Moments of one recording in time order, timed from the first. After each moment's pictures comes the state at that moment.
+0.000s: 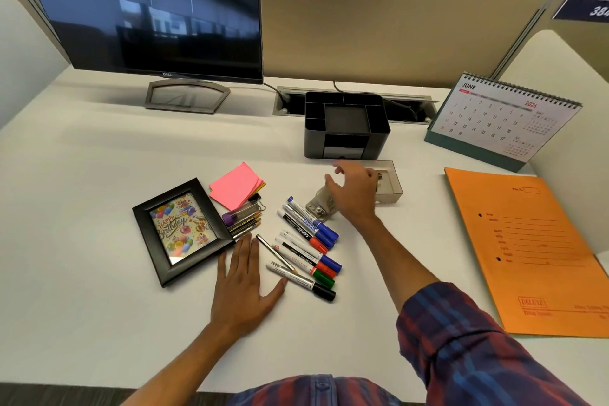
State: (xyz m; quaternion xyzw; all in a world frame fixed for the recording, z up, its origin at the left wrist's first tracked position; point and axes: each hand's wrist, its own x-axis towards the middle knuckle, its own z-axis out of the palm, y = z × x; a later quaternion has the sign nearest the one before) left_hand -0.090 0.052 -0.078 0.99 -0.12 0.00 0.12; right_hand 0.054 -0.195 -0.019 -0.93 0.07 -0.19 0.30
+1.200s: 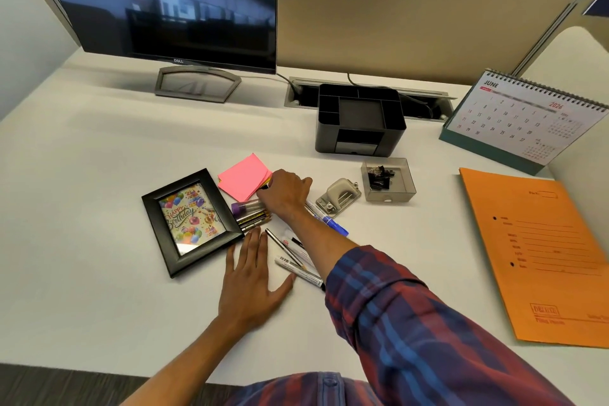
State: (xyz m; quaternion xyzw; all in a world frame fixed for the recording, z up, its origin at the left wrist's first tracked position) left_hand -0.090 0.050 -0.075 0.99 -0.11 0.00 0.12; right_hand 0.078 -0.047 -0.027 -0.97 0.04 0.06 0.23
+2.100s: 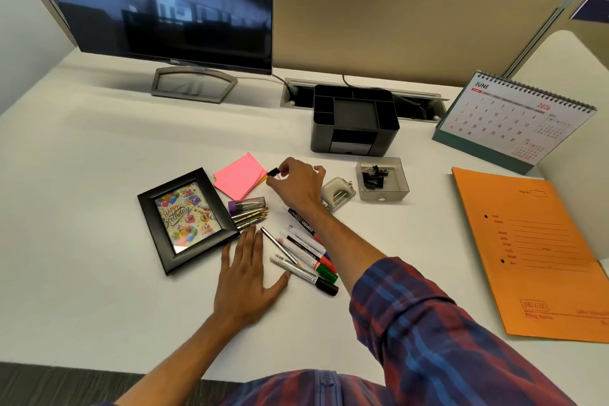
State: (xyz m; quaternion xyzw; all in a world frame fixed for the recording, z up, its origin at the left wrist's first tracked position) left_hand -0.090 0.051 -0.076 0.99 -0.11 -0.01 0.12; right_hand 0.069 -0.086 -0.008 -0.94 0.04 -0.04 0.34
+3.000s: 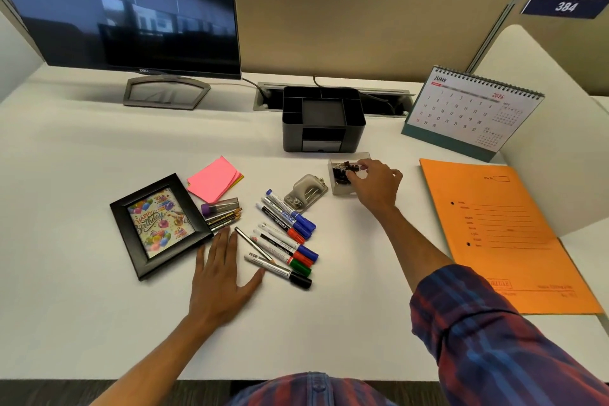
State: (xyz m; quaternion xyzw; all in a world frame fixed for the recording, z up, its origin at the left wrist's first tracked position) left_hand -0.092 0.049 -0.072 0.99 -0.10 -0.01 0.11; right_hand 0.039 -0.282 -0.012 -0.94 0.18 -0.10 0.26
